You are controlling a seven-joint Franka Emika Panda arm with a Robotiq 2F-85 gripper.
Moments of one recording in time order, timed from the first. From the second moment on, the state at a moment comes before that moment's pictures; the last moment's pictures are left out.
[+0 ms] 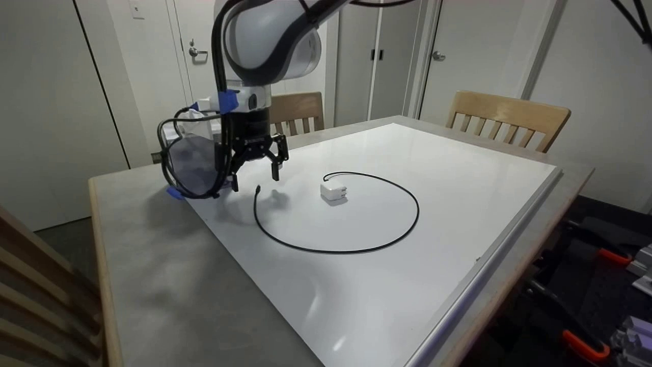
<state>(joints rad) 0.17 1.00 0.33 -1.28 -0.32 2.21 -2.57</state>
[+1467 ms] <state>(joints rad) 0.26 1.00 0.24 -1.26 -0.28 2.18 -2.41</state>
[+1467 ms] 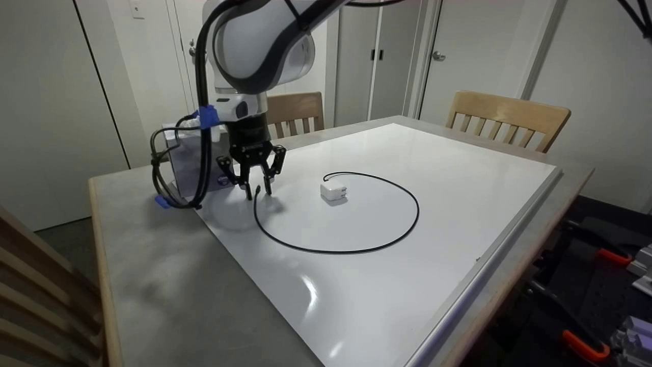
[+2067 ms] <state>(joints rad) 0.26 1.00 0.24 -1.26 -0.28 2.16 -2.41</state>
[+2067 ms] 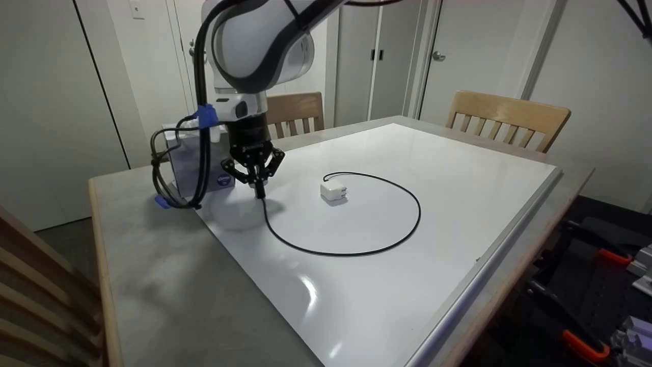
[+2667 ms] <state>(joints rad) 0.29 0.92 0.21 -1.25 -0.29 1.95 -2.36</state>
